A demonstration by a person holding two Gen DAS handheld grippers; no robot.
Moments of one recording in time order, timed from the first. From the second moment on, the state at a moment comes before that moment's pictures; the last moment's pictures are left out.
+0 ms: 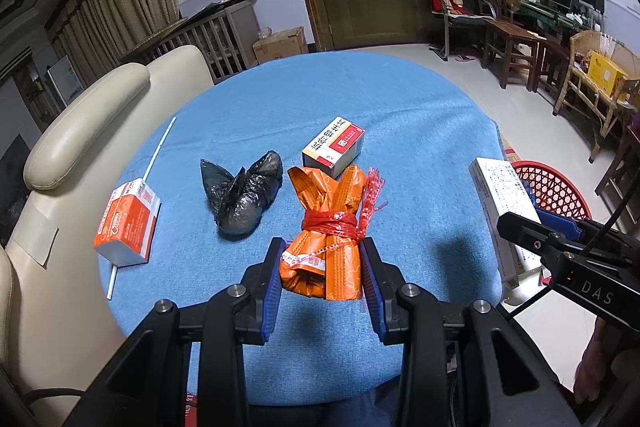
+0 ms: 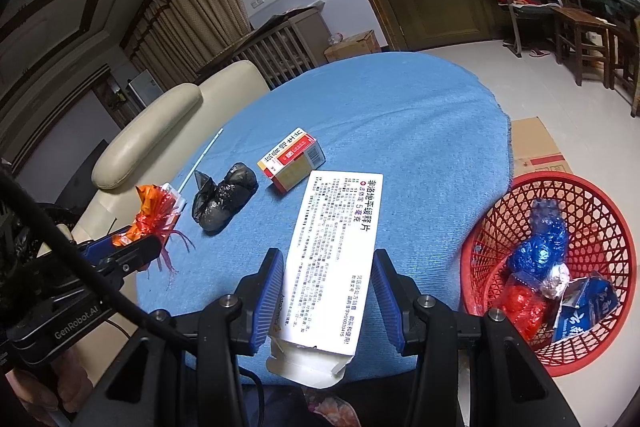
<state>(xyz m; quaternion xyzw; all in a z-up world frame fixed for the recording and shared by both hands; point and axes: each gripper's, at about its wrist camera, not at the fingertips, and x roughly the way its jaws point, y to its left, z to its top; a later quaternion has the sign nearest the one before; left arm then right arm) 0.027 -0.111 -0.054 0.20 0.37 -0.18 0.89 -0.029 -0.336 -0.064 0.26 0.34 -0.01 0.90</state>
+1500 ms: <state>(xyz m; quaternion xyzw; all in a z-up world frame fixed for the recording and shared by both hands) 0.021 -0.132 -0.062 0.22 0.37 -0.20 0.88 -0.043 -0.356 -0.070 0.29 0.34 -0.02 0.90</state>
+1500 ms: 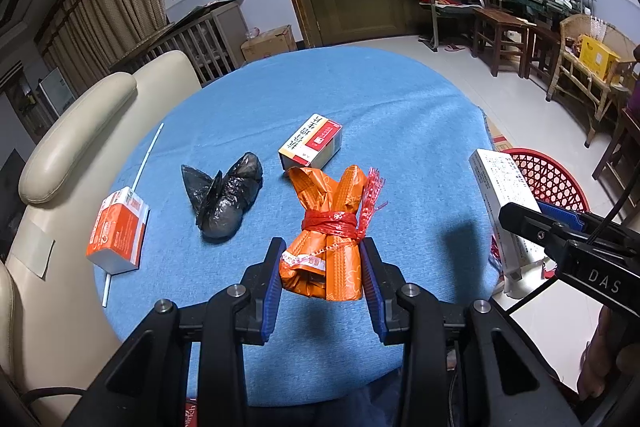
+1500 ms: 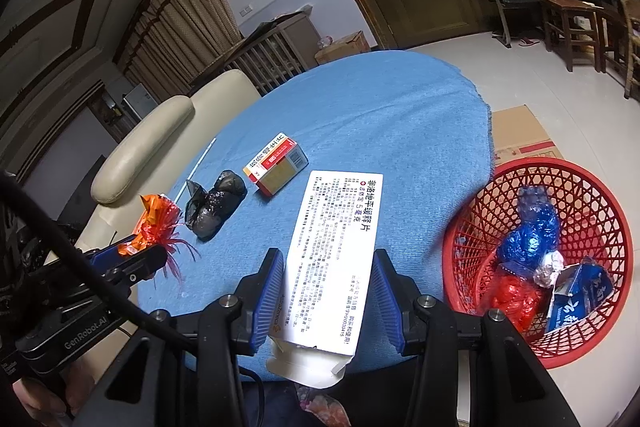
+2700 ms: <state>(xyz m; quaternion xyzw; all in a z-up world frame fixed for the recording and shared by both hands) 0.000 -0.184 -0.066 0.28 0.36 -0.23 0.86 -0.080 -0.409 -0.090 0.34 0.32 -0.06 0.88</state>
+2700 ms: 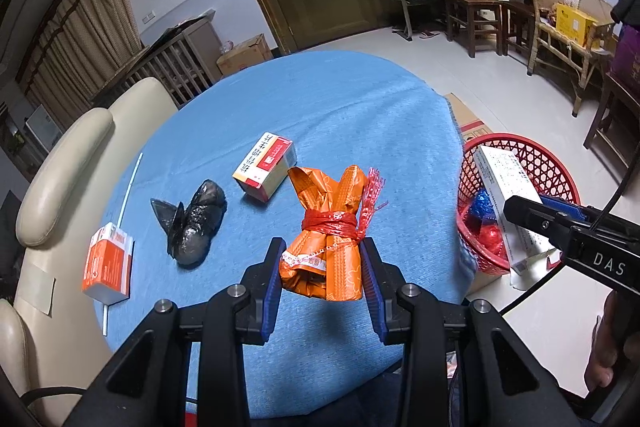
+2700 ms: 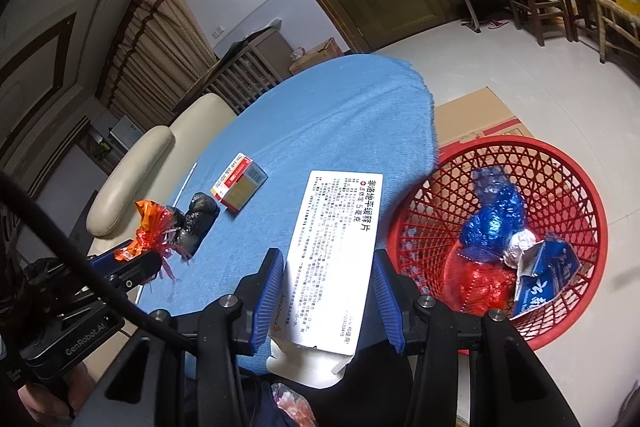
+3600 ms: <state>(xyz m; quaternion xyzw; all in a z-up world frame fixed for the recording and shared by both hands) -0.026 -0.255 -0.074 0.34 0.33 -0.29 0.83 -0.122 -0.461 -0.107 0.40 0.31 -0.11 0.86</state>
